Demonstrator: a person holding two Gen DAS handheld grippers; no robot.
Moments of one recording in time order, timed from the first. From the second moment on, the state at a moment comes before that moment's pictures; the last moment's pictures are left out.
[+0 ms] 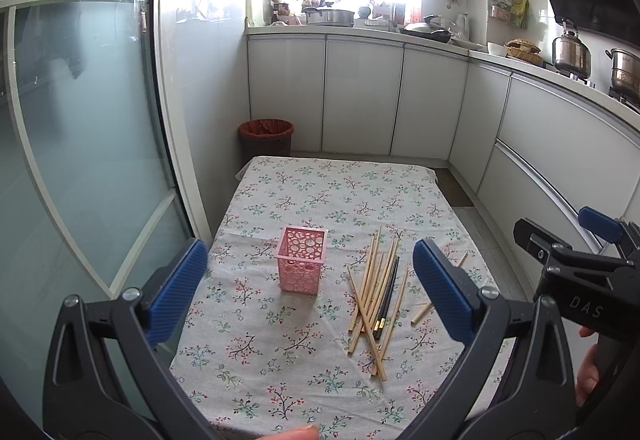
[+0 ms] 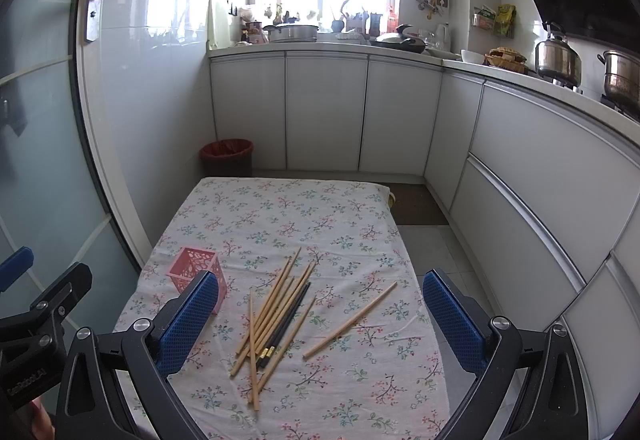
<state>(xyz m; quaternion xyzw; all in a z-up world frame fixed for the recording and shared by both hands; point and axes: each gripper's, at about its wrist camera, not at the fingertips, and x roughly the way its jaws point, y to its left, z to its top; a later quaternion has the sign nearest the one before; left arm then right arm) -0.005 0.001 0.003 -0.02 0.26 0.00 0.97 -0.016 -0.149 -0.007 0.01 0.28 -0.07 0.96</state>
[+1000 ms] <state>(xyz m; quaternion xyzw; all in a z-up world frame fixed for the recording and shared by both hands) 0.033 -0.009 -0.014 -0.01 0.29 -0.02 0.96 0.008 -0.163 -0.015 0.04 0.32 -0.06 0.95</state>
